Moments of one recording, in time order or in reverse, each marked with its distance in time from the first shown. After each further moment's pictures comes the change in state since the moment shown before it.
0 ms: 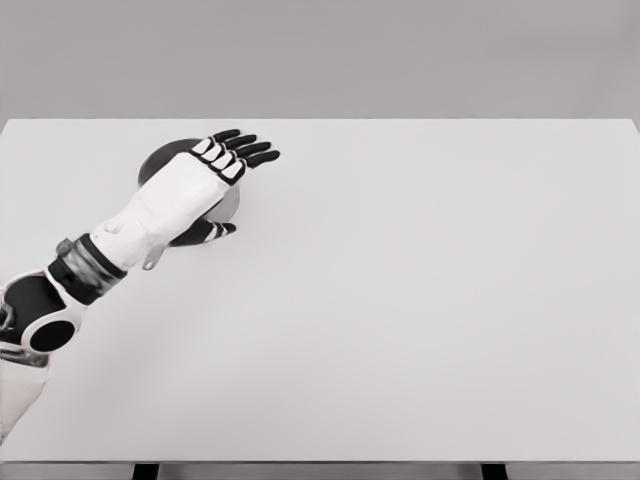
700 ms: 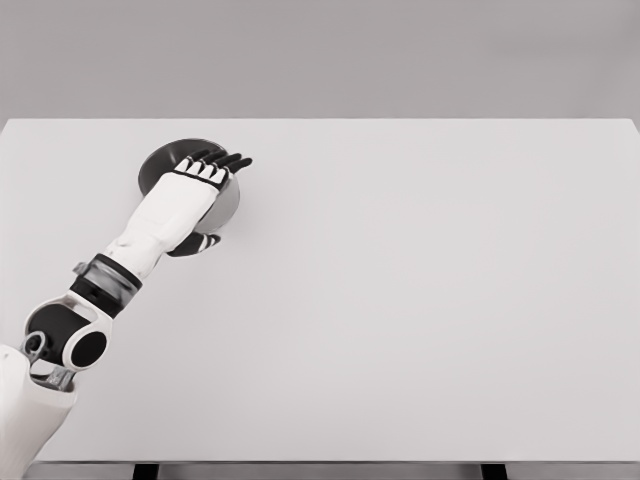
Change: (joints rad) left arm 0.066 -0.053 -0.027 0.001 -0.127 0.286 0.000; right arm 0.000 0.000 0.000 0.000 0.000 0.000 0.000
